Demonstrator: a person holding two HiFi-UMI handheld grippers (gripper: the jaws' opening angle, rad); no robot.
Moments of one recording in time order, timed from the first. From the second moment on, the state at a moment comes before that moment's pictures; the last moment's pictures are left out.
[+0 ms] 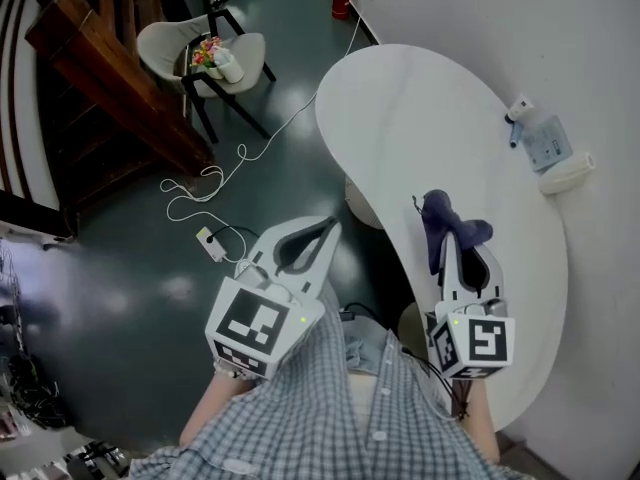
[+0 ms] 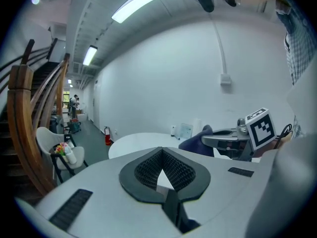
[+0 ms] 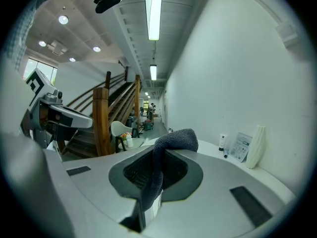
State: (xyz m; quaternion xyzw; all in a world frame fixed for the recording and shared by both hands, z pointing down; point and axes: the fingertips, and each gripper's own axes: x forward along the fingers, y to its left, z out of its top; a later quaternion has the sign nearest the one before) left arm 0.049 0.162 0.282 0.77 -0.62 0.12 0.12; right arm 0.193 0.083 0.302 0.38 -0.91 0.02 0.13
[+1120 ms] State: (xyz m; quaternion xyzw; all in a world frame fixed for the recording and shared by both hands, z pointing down) left arm -0.031 -0.040 0.296 0.88 -0.43 0.17 0.11; right arm 0.211 -0.004 0.390 0.64 -0.72 0.15 0.22
